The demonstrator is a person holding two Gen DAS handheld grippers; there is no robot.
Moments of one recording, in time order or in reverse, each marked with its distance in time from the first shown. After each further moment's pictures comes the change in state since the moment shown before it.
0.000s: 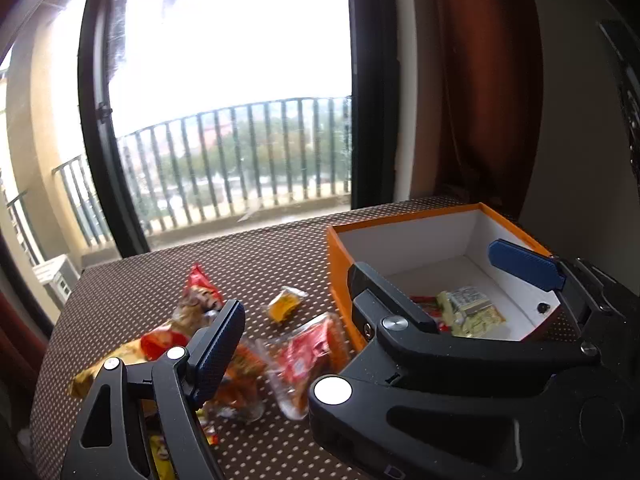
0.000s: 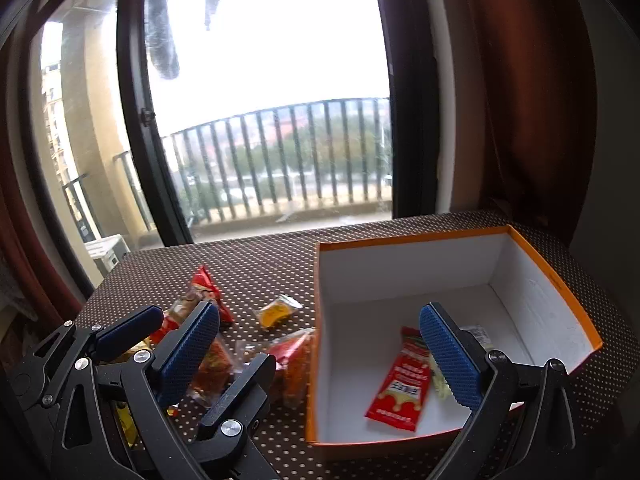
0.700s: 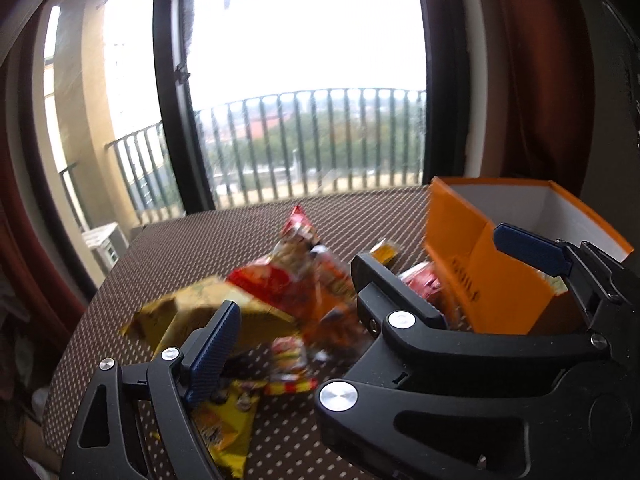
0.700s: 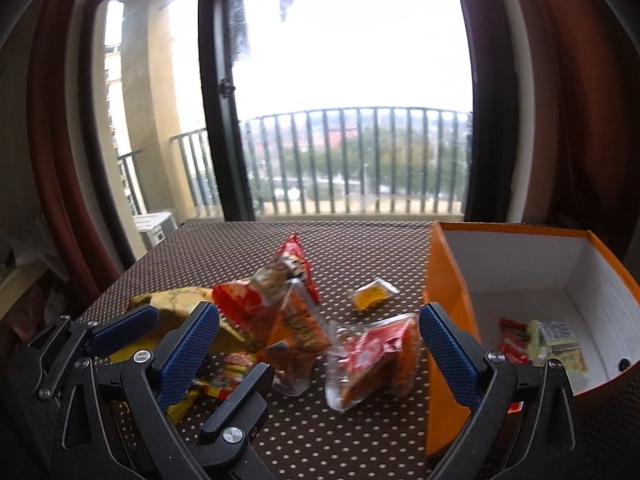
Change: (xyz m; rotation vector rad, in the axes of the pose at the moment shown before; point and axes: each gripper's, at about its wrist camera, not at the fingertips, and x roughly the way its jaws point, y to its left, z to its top) left arm -0.011 0.067 -0.071 -0.082 0.032 0.189; right arm 0.019 0.087 -0.055 -0.123 -0.021 0.179
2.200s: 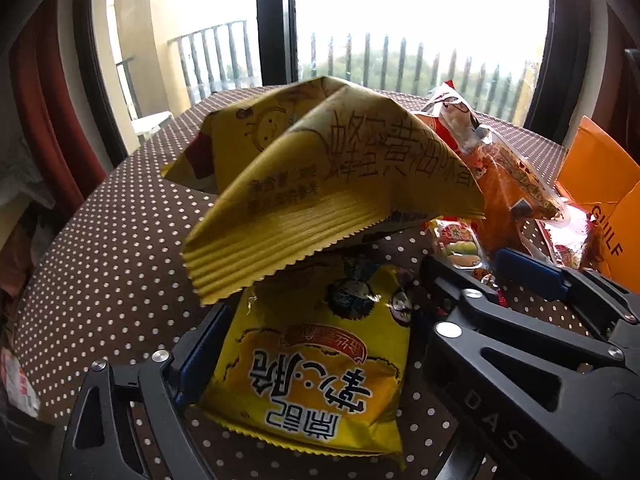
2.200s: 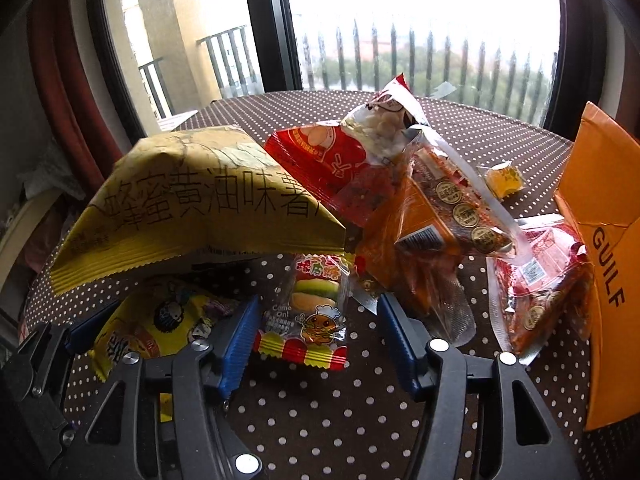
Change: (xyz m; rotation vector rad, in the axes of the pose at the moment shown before) left arm 0.082 0.096 -0.084 -0.232 0.272 0.147; right arm 0.114 0.073 -0.070 -0.060 0.374 0.104
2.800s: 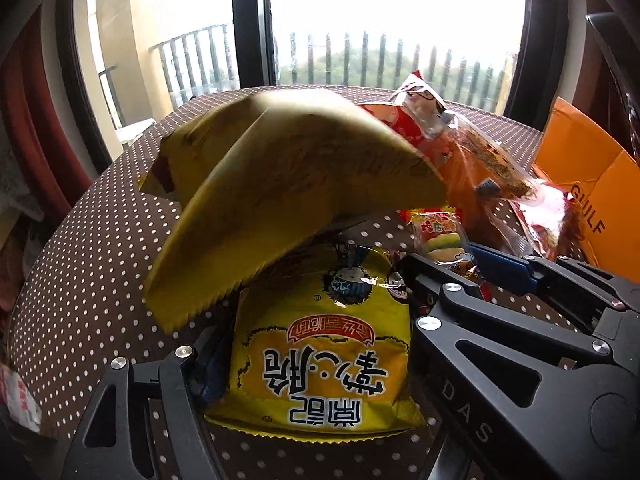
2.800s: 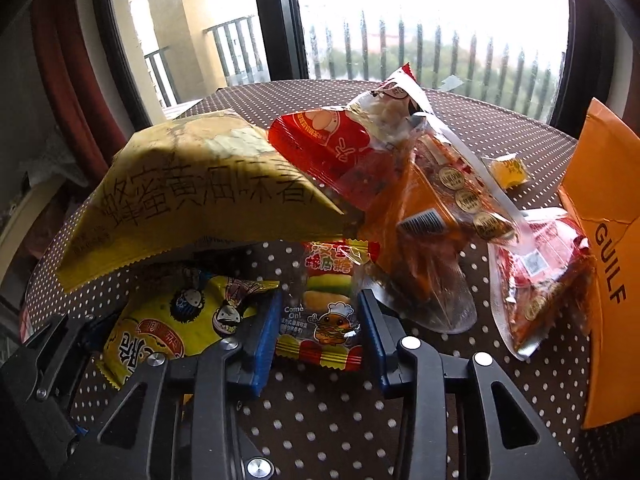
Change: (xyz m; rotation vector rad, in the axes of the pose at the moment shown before) left arm -0.006 -0.018 -0.010 0.058 -0.003 -0.036; right arm -0.008 -0.005 -0.010 -0.023 0.029 0.017
